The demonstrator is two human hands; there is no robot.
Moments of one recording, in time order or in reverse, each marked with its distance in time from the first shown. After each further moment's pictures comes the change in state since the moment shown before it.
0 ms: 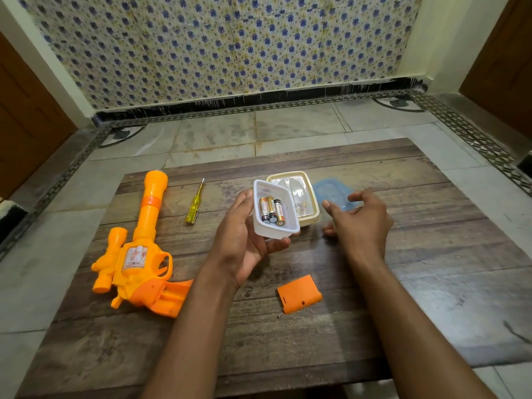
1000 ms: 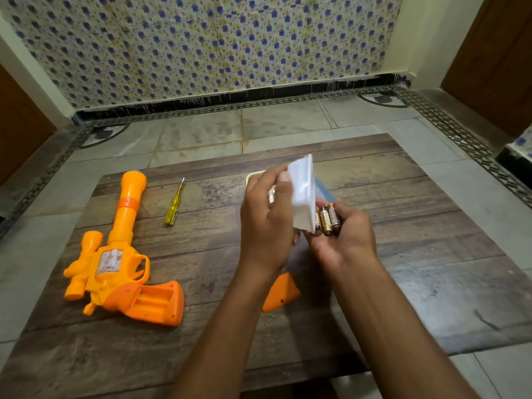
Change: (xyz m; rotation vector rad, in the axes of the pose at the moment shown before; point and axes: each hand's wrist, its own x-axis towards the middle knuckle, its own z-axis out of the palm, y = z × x) left_hand 0.007 -0.025 0.071 0.545 0.198 0.548; right_hand -0.022 -0.029 -0.016 1.131 -0.216 0.687
